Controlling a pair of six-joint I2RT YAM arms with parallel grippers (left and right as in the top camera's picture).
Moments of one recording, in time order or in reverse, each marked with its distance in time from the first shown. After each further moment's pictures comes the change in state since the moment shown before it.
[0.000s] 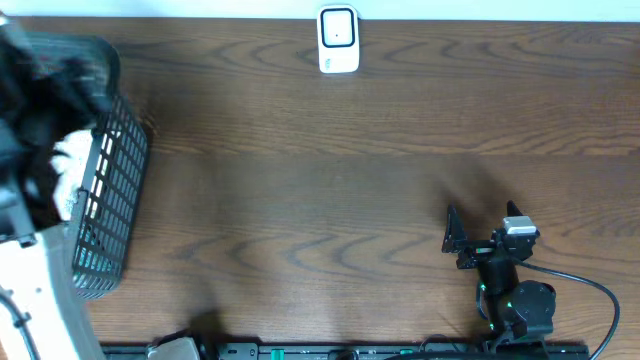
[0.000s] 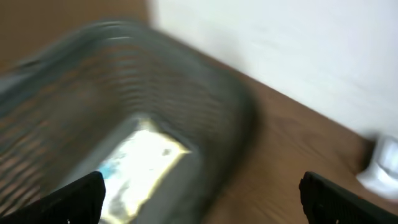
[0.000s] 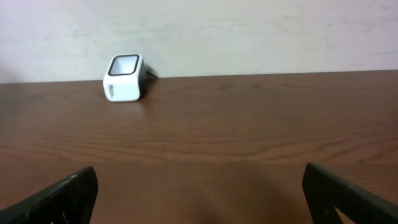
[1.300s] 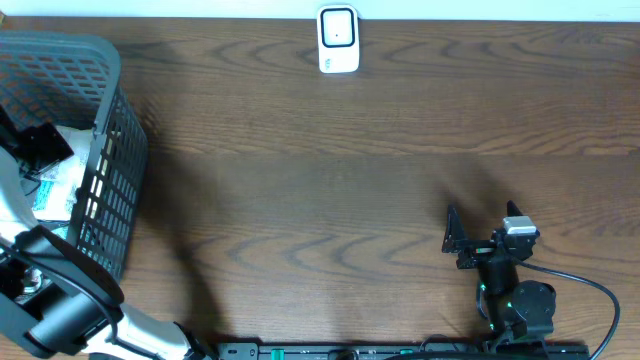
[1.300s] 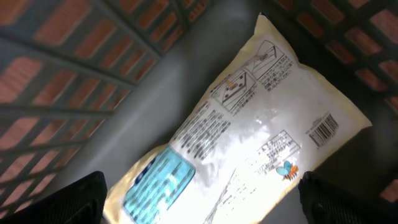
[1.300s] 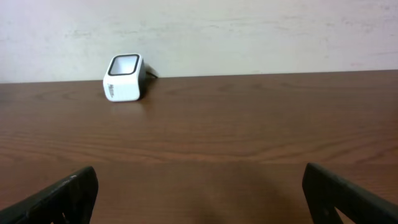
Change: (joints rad) left arm 0.311 0.526 -0.211 0.202 0.065 0.261; right arm 0.000 0.000 0.000 0.000 0.000 0.000
